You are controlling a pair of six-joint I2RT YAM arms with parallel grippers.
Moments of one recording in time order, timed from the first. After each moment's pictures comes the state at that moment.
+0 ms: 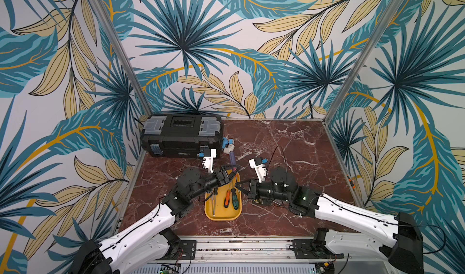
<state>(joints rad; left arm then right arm) -0.67 0.91 0.53 0.36 0.33 -1.13 0.96 1.11 0.76 0.04 -0.21 0.94</state>
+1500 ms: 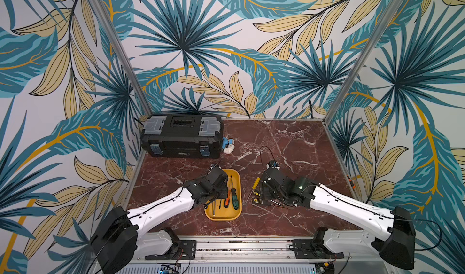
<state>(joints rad) -0.77 1.23 0.71 -0.46 -0.06 -0.81 0.91 1.22 0.95 -0.81 0.31 0.78</state>
